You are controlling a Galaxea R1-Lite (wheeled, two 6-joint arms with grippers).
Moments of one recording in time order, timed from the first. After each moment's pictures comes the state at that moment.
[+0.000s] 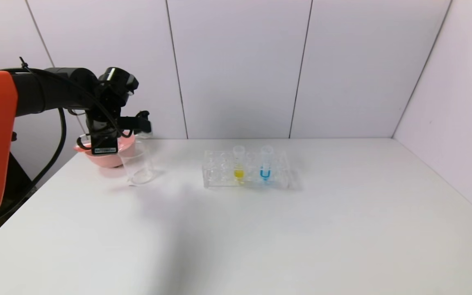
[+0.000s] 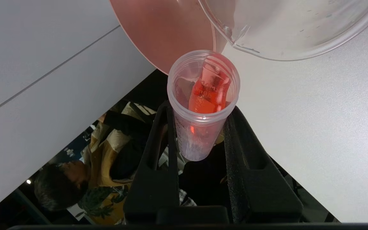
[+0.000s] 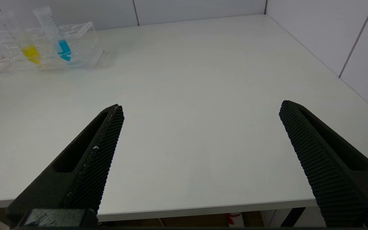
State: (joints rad) left arm -0.13 2.18 -2.02 0.75 0.59 1.18; right arm 0.00 0.00 0.00 0.00 -0.04 0.09
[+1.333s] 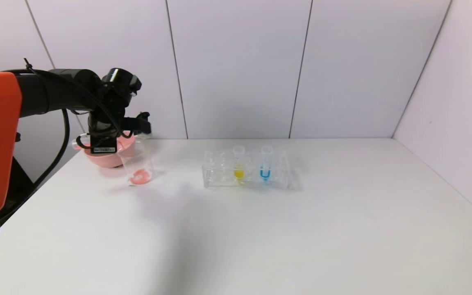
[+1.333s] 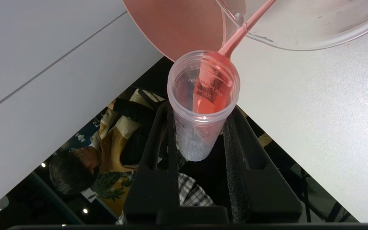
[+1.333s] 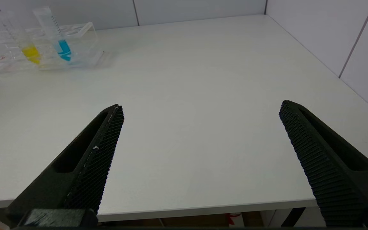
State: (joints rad) left arm -0.14 2.18 -2.02 0.74 0.67 1.19; right arm 0.00 0.00 0.00 0.00 -0.04 0.09
